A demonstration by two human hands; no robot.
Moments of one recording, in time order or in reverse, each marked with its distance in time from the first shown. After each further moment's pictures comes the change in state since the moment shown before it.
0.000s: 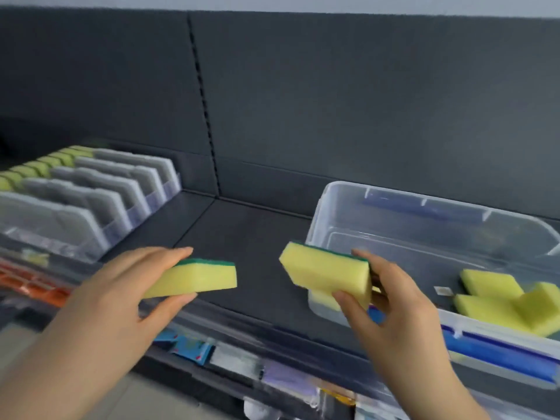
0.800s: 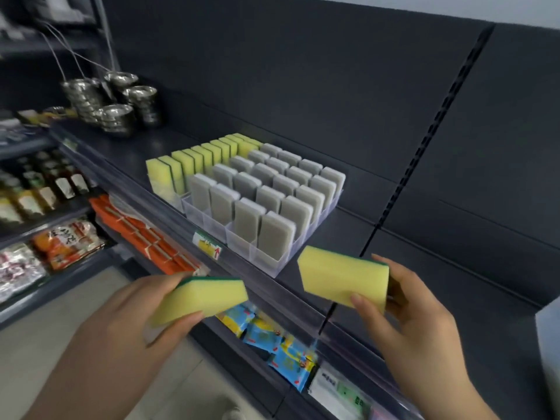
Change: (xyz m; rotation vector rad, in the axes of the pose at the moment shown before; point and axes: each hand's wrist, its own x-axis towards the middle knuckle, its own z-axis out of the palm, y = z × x) left_hand -0.089 -0.283 -0.109 0.019 0.224 -0.405; right_hand 0.047 -0.166 0.284 0.204 -0.288 -0.036
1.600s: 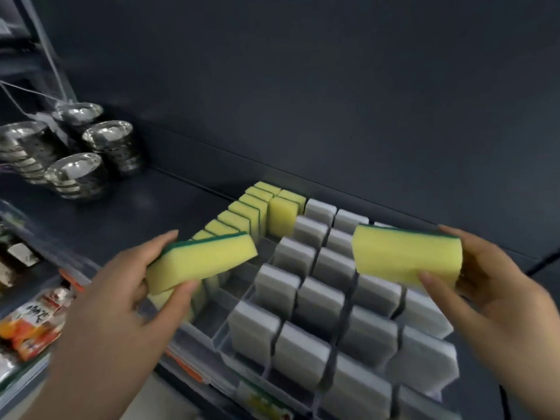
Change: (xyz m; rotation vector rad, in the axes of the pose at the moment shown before) left_hand 0.283 -0.210 0.045 -0.299 0.006 -0.004; right_hand 0.247 -0.021 0.129 -0.149 0.085 0.003
